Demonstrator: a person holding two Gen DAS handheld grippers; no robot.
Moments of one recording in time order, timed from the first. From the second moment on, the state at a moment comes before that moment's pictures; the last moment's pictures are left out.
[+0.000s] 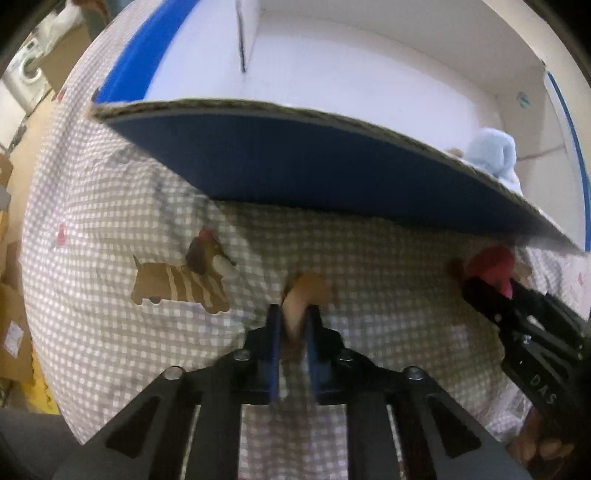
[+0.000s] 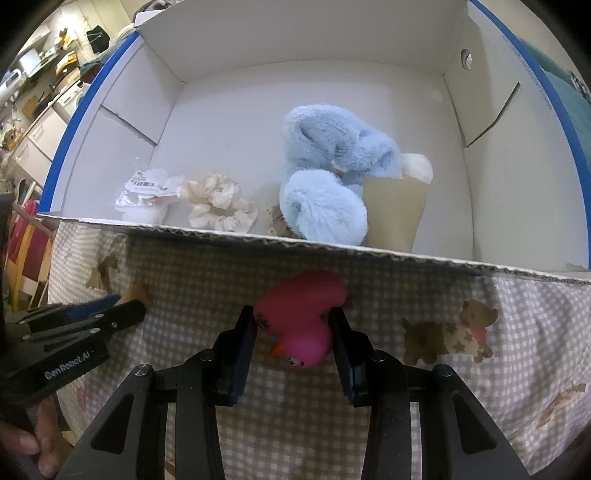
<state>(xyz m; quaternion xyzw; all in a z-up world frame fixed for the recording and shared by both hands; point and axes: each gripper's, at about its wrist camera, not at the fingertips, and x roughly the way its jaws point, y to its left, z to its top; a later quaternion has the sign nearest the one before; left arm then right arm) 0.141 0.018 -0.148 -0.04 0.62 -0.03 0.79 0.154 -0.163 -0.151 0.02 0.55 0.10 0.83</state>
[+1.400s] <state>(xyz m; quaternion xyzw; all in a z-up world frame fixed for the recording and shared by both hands) 0.058 0.045 -0.026 -0.05 0.42 0.07 0.90 0.098 -0.181 -0.066 0.08 0.44 0.17 0.88</state>
